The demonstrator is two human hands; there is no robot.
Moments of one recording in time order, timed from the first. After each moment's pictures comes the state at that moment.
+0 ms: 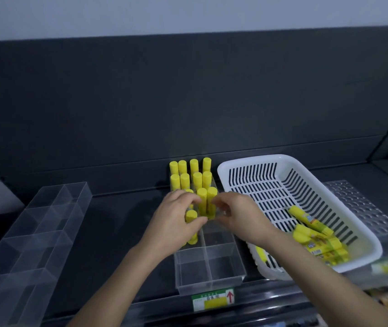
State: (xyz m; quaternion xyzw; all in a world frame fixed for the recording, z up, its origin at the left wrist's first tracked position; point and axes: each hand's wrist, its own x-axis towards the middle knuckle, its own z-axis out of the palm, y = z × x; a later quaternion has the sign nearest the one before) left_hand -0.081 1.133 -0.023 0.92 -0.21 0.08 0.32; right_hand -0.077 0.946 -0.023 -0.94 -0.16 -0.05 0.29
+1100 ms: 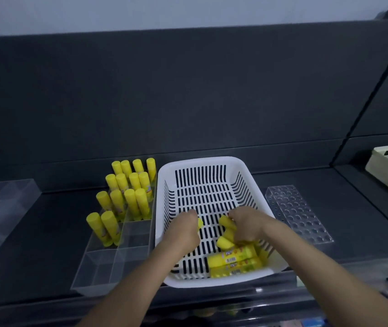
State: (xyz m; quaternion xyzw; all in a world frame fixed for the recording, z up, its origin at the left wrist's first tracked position) left_hand -0.063 0.924 -0.077 0.98 -0.08 -0.13 0.16; right_hand -0.054 0.750 -0.048 -0.96 -0.07 0.26 0.10
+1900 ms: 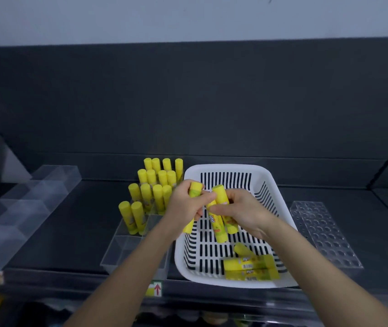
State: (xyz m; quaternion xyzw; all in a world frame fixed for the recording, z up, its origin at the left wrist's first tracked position) left_hand -0.071 0.962 -0.023 0.75 0.02 0.03 0.66; right_hand -0.060 0.802 -0.007 -0.75 -0.11 0.21 0.62
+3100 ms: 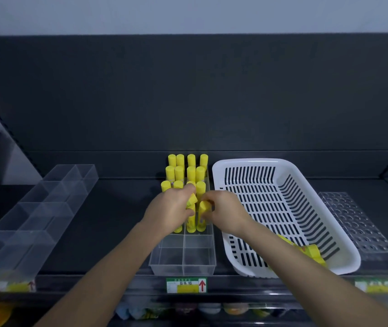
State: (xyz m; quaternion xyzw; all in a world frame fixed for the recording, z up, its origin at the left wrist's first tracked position) left_hand -0.077 1.093 -0.029 0.98 -0.14 0.06 0.15; right_hand -0.067 0.927 -0.032 -0.93 -0.21 0.00 0.30
